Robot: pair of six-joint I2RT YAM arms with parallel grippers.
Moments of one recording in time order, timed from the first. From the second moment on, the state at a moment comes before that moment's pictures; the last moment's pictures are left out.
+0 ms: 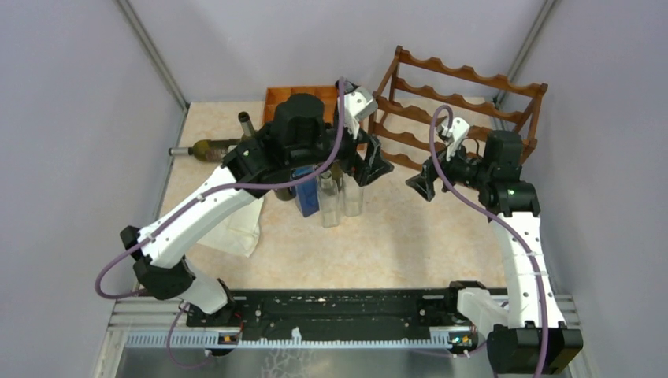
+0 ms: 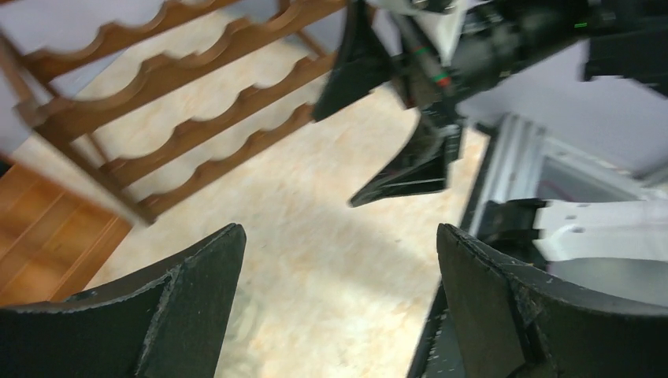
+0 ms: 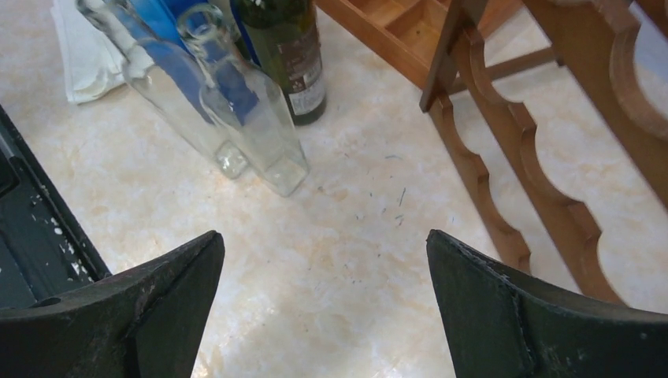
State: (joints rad) left arm -0.98 1.52 1.84 -0.52 0.20 -0.10; right arm -0.02 0.98 1.12 -0.67 -0.79 -0.38
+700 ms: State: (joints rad) left arm -0.98 1.78 1.87 -0.74 -0.29 0.03; right arm -0.11 0.96 0.79 -0.40 -0.82 -0.25
